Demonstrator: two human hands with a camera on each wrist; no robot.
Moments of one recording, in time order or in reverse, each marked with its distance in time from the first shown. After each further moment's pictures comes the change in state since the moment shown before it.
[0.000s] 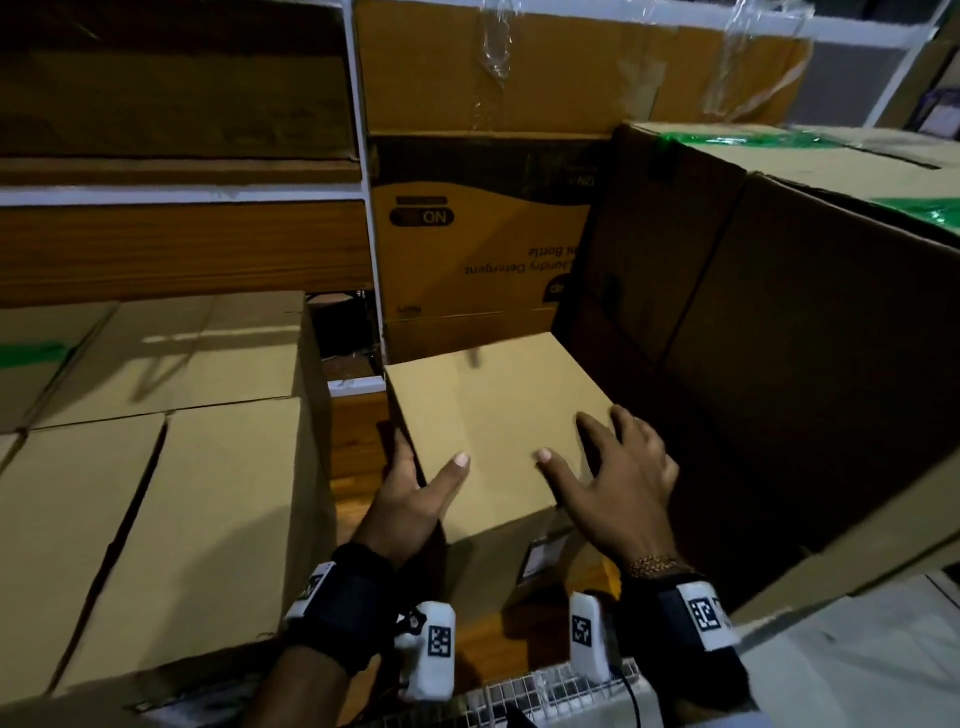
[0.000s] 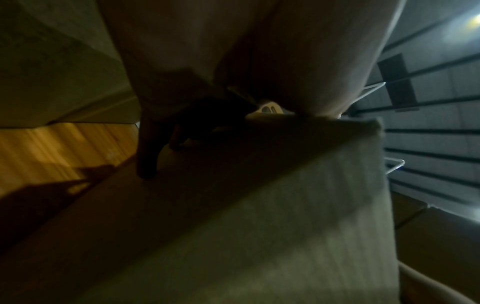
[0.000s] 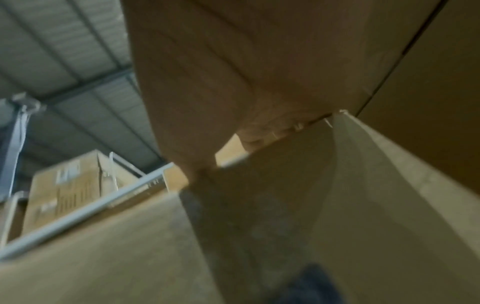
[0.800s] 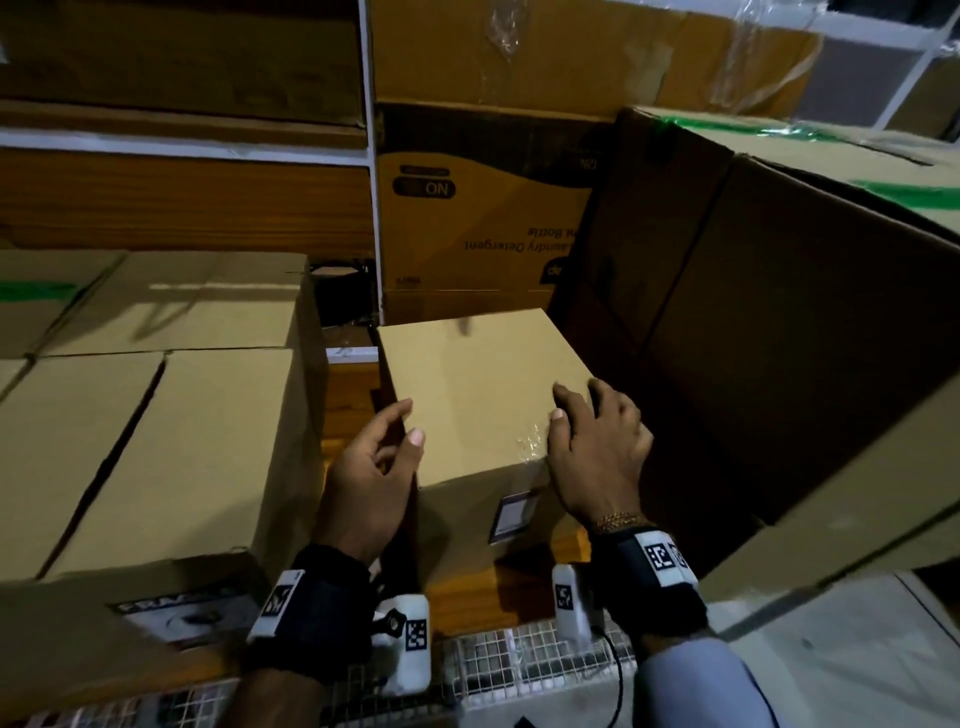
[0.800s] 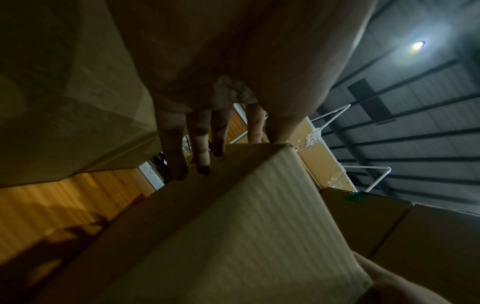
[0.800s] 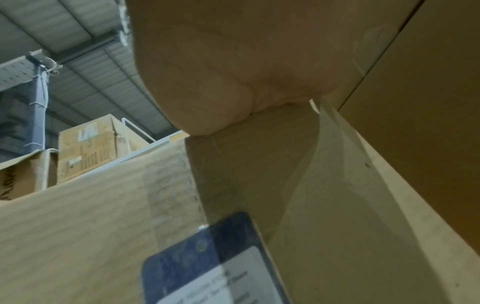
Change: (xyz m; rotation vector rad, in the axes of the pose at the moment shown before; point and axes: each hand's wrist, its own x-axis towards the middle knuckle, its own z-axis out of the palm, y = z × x) left_hand -0.062 0.012 0.016 0.170 0.284 0.121; right_hand 0.003 0.014 0.006 -0.121 0.058 -0.081
